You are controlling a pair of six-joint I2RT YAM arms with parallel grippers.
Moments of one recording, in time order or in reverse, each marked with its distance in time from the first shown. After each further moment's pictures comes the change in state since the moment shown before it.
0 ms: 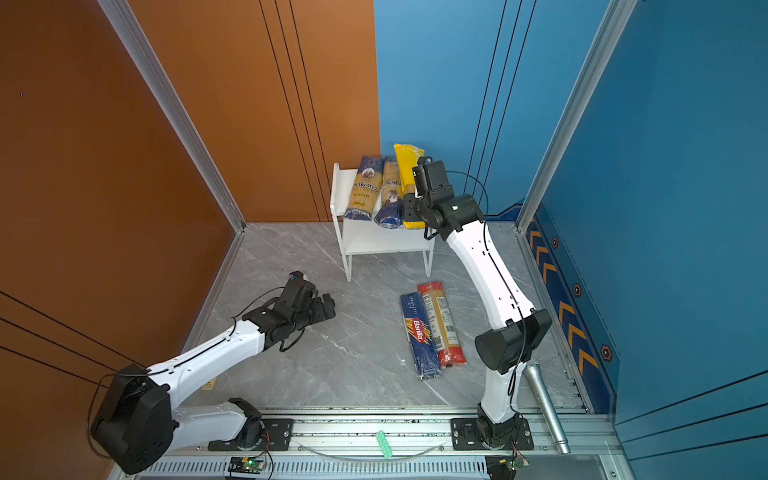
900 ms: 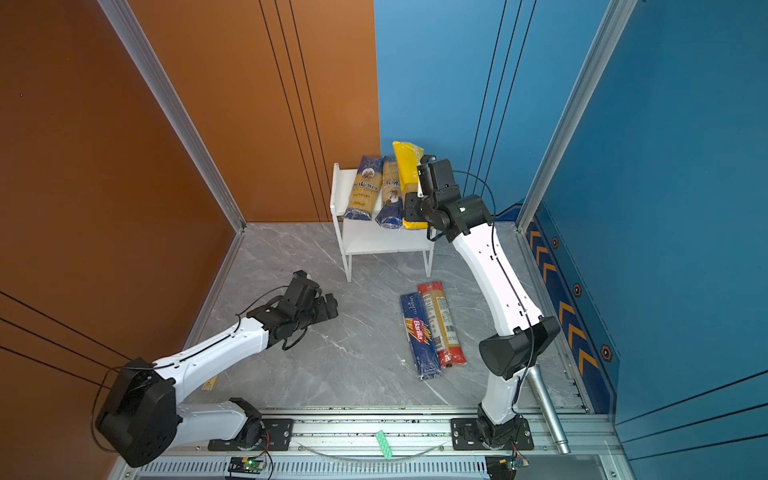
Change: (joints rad) left arm -0.015 0.039 0.019 0.003 0.000 0.003; right arm 0.002 -0.051 0.000 -0.030 -0.053 0.026
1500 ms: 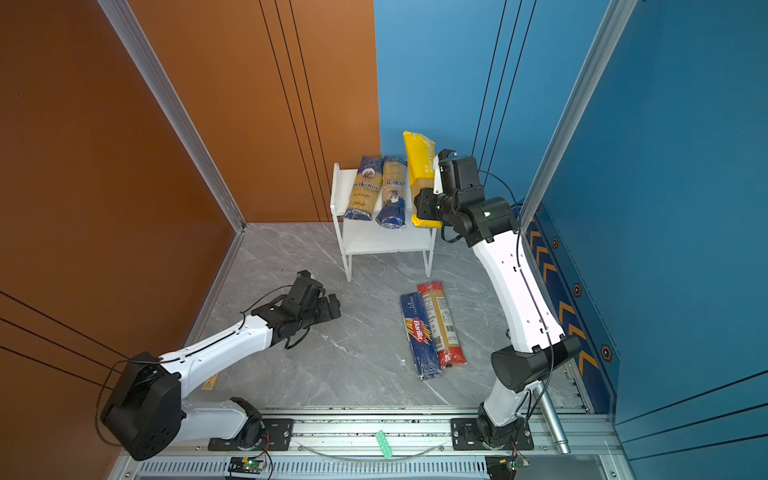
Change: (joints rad) left arm -0.013 0.030 0.012 0.000 0.000 0.008; right arm -0.049 -0.098 -0.032 -0.015 -0.101 0.051
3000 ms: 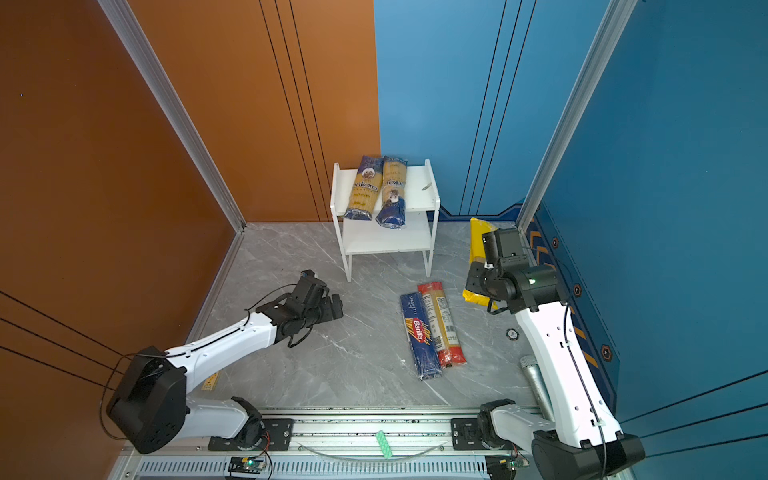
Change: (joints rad) left arm -0.016 0.039 0.023 0.000 -0.003 0.008; right arm -0.208 -0.514 -0.686 -0.207 0.108 0.074
